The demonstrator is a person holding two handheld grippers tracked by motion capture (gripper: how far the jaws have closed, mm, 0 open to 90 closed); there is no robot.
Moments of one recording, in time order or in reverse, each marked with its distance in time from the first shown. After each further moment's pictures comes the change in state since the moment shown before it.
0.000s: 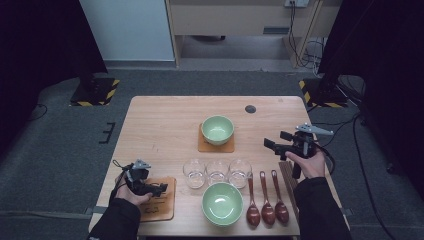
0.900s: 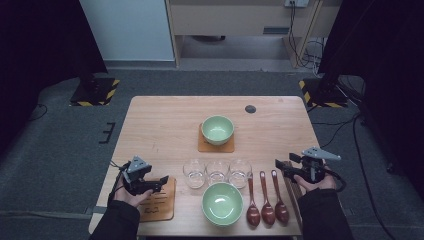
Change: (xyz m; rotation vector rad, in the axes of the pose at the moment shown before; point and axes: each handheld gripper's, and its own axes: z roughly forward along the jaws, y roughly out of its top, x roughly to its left) left arm -0.009 0.005 -0.015 -0.223 0.024 0.037; right arm 0.009 -0.053 -0.040 0.114 -0.168 -0.088
